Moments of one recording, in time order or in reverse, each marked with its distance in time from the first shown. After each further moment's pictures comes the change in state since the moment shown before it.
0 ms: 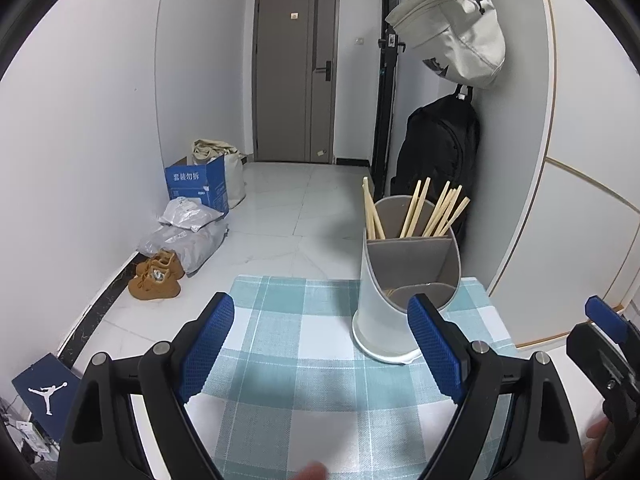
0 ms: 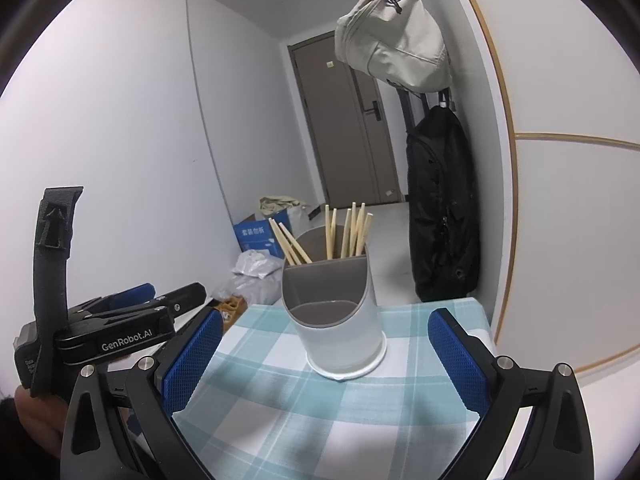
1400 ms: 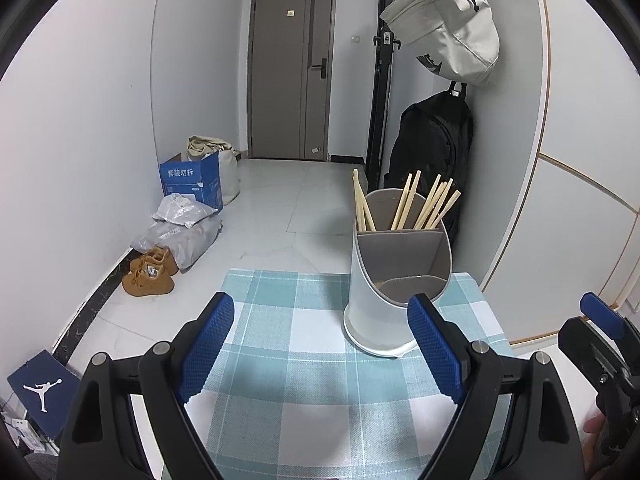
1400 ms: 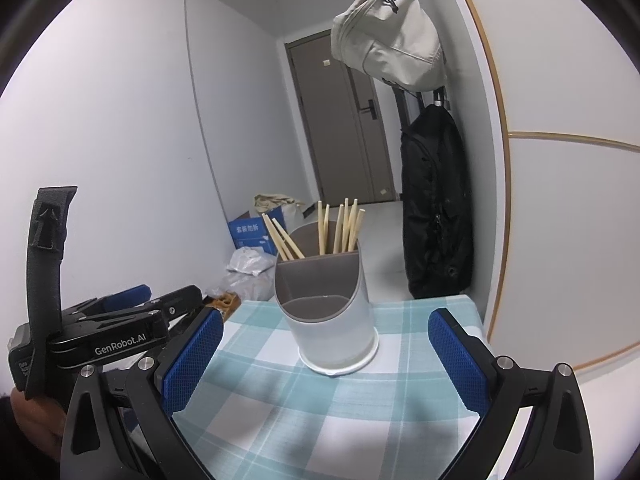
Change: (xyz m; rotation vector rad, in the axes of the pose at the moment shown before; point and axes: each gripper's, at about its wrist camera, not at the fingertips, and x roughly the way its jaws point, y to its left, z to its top) left arm -0.001 -0.004 -0.003 0.000 0.007 -0.017; right arm -0.002 -0.002 -0.003 -0.007 0.006 -0.021
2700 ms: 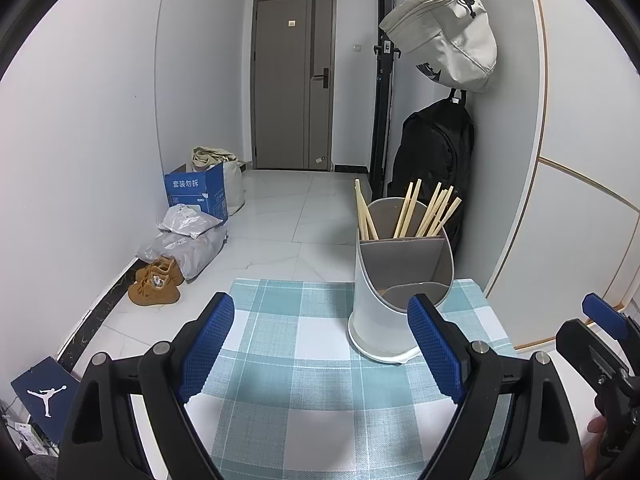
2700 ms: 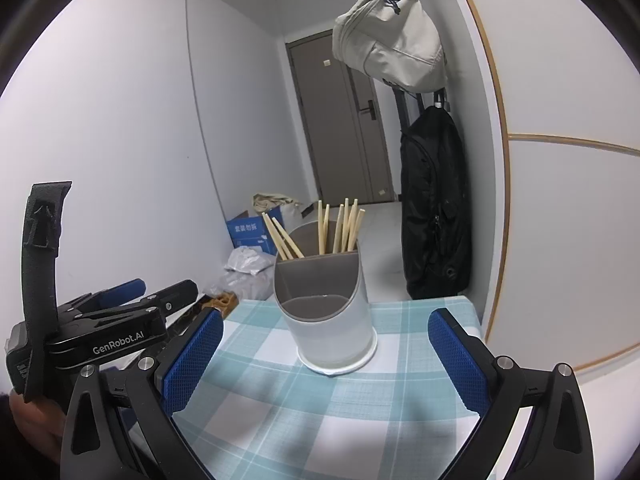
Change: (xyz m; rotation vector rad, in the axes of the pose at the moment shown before) left arm -0.007 -0.003 -0.001 0.013 -0.044 0.024; right arm -0.001 -0.001 0.000 -0.010 0.000 -0.004
